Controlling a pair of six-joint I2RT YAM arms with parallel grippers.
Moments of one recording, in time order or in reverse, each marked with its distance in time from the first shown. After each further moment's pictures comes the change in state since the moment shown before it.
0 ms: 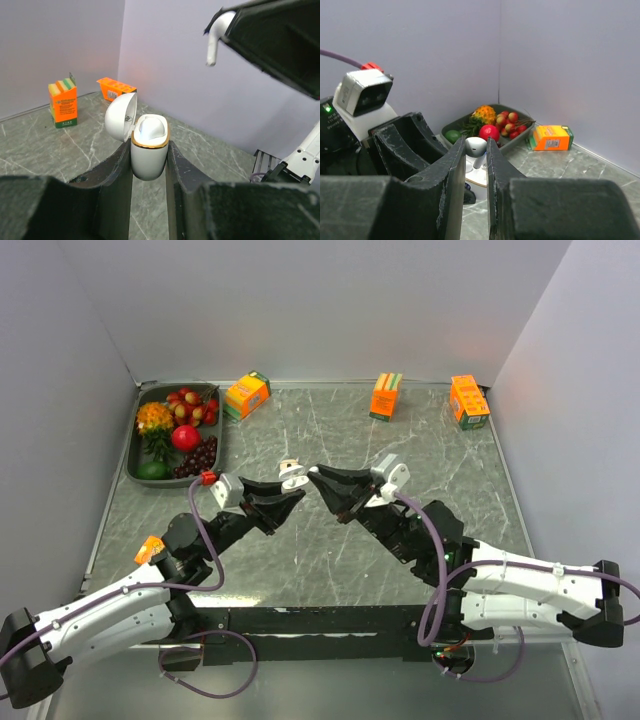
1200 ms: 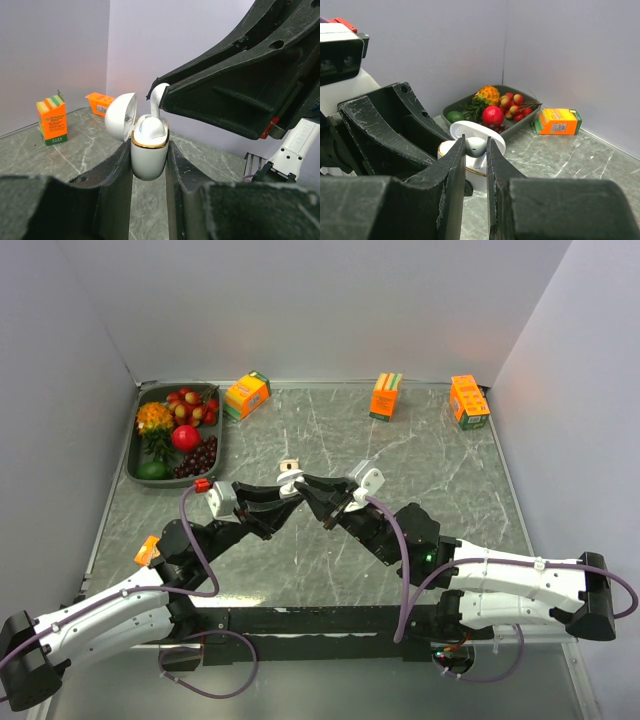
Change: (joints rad) left arm 0.000 -0.029 -0.038 0.091 0.064 0.010; right arm 0.020 0.086 -0.027 0.022 0.011 0.011
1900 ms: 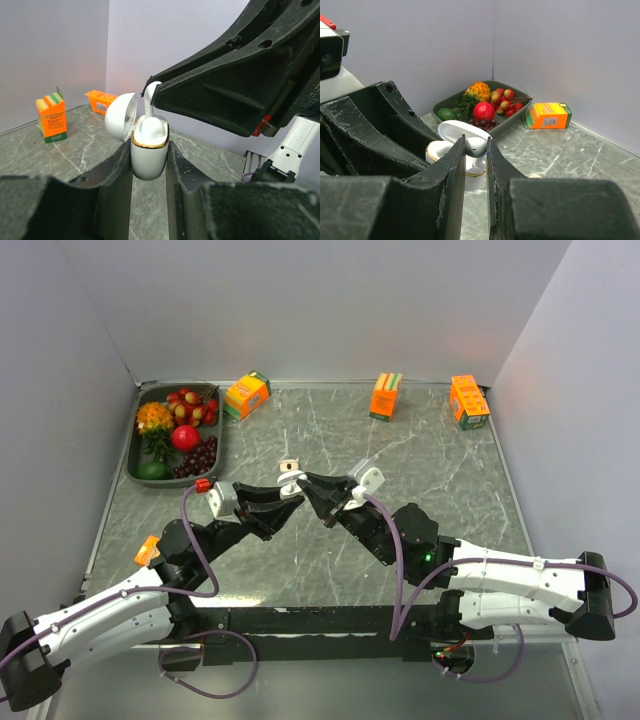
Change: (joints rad) left arm 0.000 -0.005 0.000 -0.017 0.000 0.000; right arm 0.000 0.006 0.000 -0.007 0.051 -0.008
